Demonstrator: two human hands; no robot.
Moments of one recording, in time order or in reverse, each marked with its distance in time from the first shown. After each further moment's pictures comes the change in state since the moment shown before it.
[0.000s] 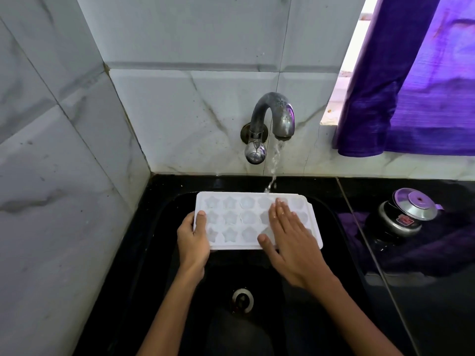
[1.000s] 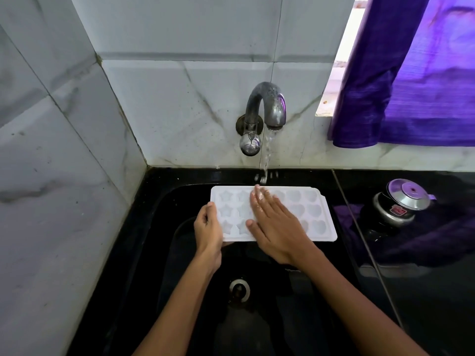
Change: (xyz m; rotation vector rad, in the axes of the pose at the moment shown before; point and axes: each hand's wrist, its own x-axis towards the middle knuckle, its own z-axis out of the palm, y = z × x) left_hand -0.018 0.005 0.033 -0.211 -0.072 -0.223; right_hand 0.019 -0.004 -0.003 -0.057 -0.059 -0.159
